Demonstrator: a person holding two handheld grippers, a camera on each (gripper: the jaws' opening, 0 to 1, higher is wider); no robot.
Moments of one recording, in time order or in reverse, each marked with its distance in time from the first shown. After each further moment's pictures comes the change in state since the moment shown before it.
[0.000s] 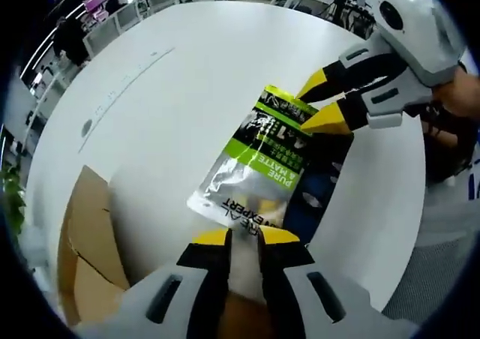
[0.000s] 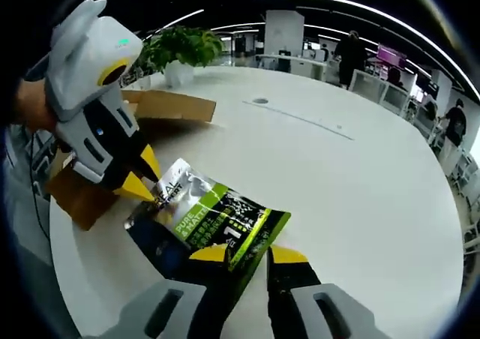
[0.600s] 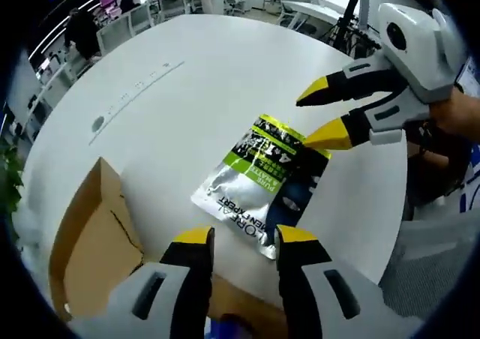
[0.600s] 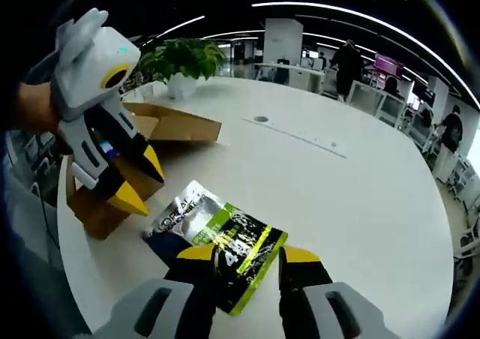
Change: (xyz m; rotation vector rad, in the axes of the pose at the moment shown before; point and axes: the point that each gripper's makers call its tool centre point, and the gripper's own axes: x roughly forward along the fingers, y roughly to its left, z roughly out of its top) left arm -0.037 -0.008 0.005 -0.110 -0.100 -0.041; right arm -0.035 0.010 0.024 -0.014 -0.051 -0.018
